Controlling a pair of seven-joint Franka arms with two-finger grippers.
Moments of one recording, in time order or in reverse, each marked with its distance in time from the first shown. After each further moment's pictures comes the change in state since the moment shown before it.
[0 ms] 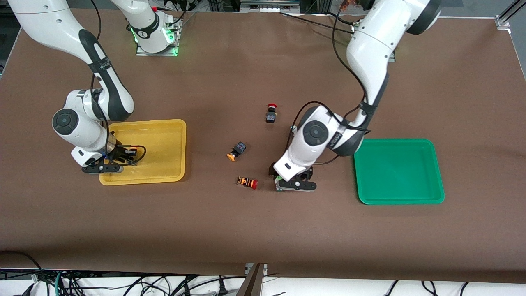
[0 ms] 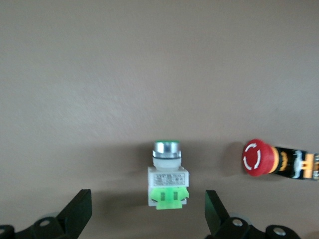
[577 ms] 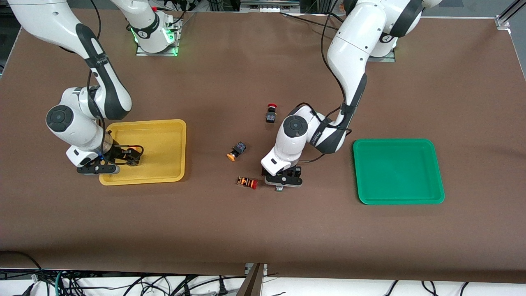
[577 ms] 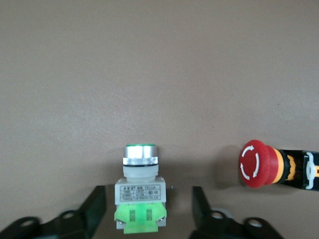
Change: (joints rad) left arm -0.100 0.069 0.092 0.024 0.005 0.111 -0.034; right arm 0.000 -0.032 0.030 0.045 0.015 -0.053 0.032
